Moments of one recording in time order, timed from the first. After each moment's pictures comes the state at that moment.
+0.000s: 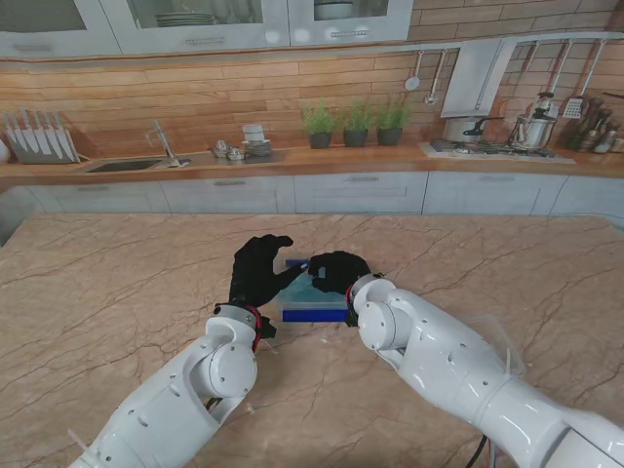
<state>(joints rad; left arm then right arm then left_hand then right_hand) 1.30 -1.28 -0.88 -1.30 0.50 0.07 0.52 -0.98 -1.25 0.61 -1.03 -0.47 0.13 -0.14 0.81 -0.25 0.26 -0.07 0.38 0.18 0.53 0.41 0.34 0.29 0.37 0.41 0.10 0.30 0.37 0.45 -0.05 0.22 0.63 0.43 0.74 -0.46 0.76 -0.09 0.68 -0.18 0.96 0.38 0.88 0.19 0.68 0.35 0.80 0.19 0.67 0.52 0.41 0.22 1.08 0.59</state>
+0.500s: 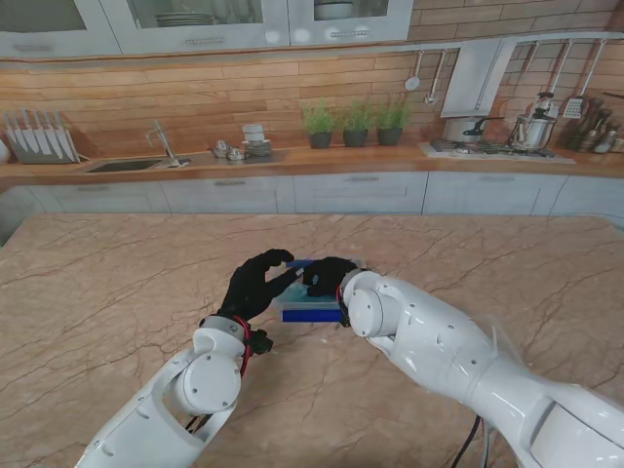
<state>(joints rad) 1.45 -1.24 -0.99 -1.52 0.32 0.05 0.36 -0.87 -1.28 0.49 -0.97 -0.40 0.19 0.02 0.88 -0.18 0.16 -0.06 0.53 0.19 0.53 0.41 0.55 0.33 0.39 0.42 0.27 0.40 0.54 0.52 0.01 0.33 1.01 0.52 0.74 -0.46 0.77 -0.08 0.68 -0.16 0.94 0.36 0.87 0.23 0.65 0.34 0.77 0.21 0.68 0.55 0.37 0.23 1.08 0.58</state>
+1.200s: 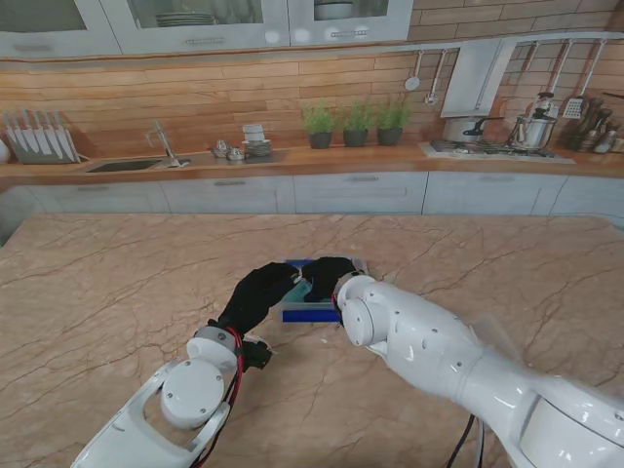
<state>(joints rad) 1.54 -1.23 -1.05 -1.62 0.07 0.01 0.23 -0.84 -1.31 0.40 -0.89 -0.52 0.20 -0.08 0.89 -0.15 0.11 -0.06 0.56 0.20 0.50 0.40 0.60 0.36 0.38 0.42 0.31 0.42 0.54 0.52 0.03 0.34 1.01 0.52 0.56 -0.66 0.87 -0.07 0.62 -0.05 0.70 0.54 0.75 0.24 0.71 0.37 0.73 0.19 0.75 0.58 0.37 0.23 1.08 0.58</state>
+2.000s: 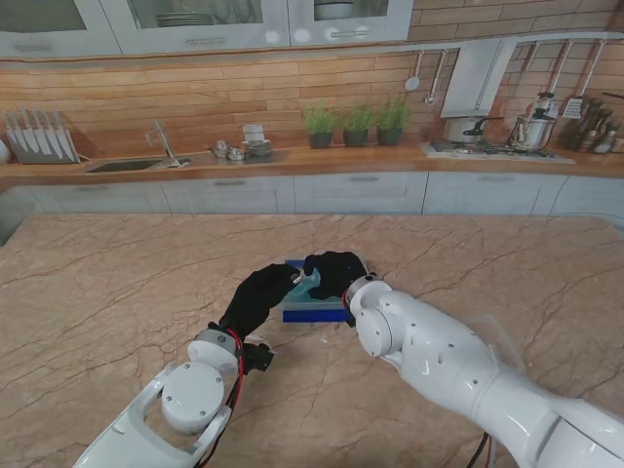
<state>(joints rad) 1.55 -1.23 -1.05 -1.62 0.03 0.01 0.24 -0.93 -1.26 0.52 -0.96 -0.60 0.09 -0.21 0.90 -0.13 0.08 -0.06 0.56 0.20 0.48 0.40 0.60 0.36 0.38 0.42 0.31 0.42 0.54 0.52 0.04 0.34 1.00 0.52 0.57 -0.68 0.88 -0.07 0.54 -0.03 0.67 0.53 0.71 0.24 0.70 0.36 0.73 0.19 0.69 0.54 0.38 0.23 1.08 0.57</state>
